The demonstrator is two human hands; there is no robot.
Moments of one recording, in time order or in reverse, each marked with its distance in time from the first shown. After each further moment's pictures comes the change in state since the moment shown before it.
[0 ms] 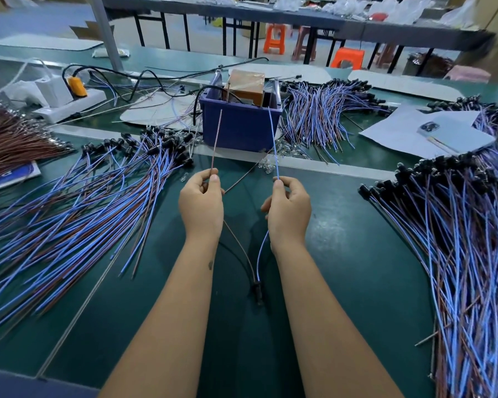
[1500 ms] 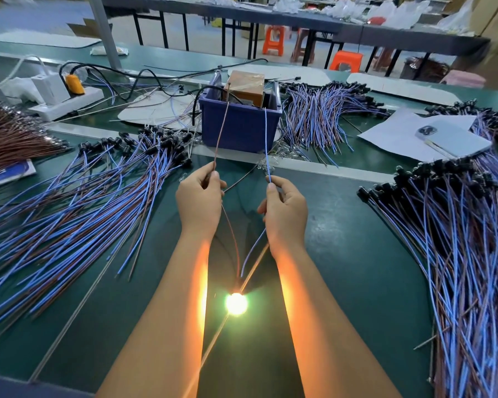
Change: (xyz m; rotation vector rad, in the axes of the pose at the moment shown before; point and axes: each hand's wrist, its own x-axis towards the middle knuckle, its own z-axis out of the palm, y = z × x) left_hand 0.009 0.007 -0.002 0.081 -0.100 0.094; right_hand -0.001 0.004 -0.002 -0.030 -0.095 -0.068
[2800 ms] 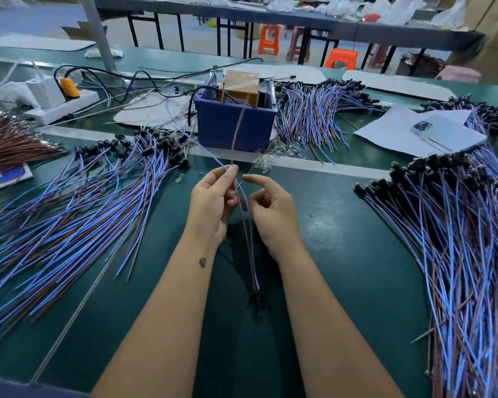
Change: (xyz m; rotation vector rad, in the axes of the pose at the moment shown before) left_hand -0.013 0.016 0.011 -0.694 -0.222 -0.362; right_hand -0.006 0.000 -0.001 0.081 -0.255 -0.083
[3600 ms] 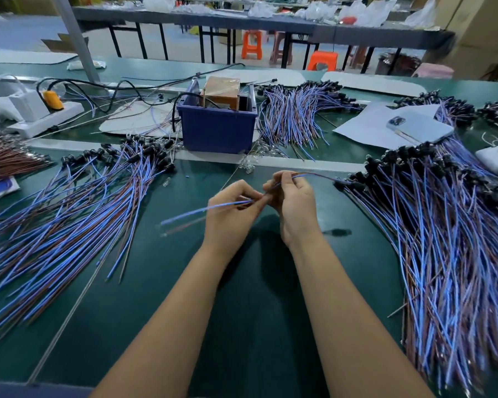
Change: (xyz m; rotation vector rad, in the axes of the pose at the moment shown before) left_hand -0.032 -0.030 0.018 0.682 -0.200 0.422; right_hand 0.004 -0.025 -0.041 0.414 0.237 0.192
